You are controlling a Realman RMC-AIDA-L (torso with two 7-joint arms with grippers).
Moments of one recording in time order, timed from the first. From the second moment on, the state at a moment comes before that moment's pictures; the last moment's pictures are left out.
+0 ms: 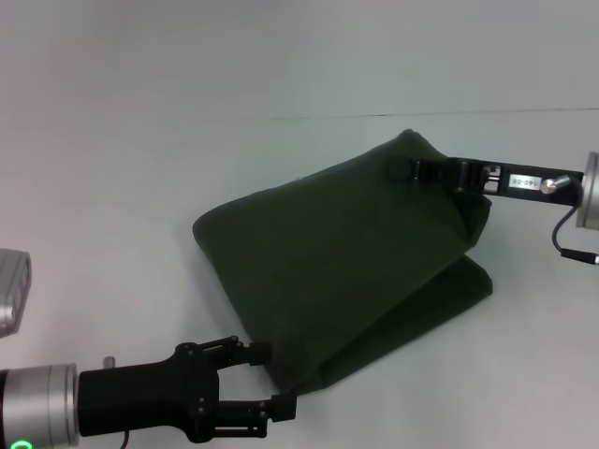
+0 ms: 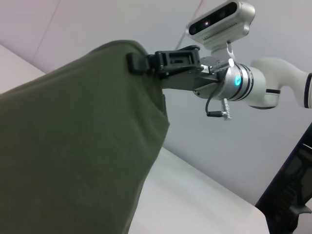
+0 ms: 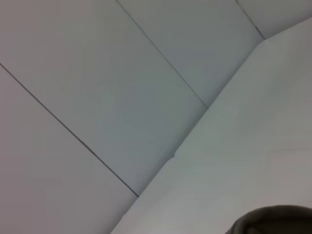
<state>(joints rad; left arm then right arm) -0.46 -2.17 0.53 0.54 2.18 1.75 -1.35 0.64 2.03 -0.73 -0.59 -1.83 -1.47 1.94</state>
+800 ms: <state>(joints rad) -0.47 -2.17 0.53 0.51 2.18 1.74 -1.38 0.58 2.01 -0.73 -0.59 -1.84 -1.42 1.94</state>
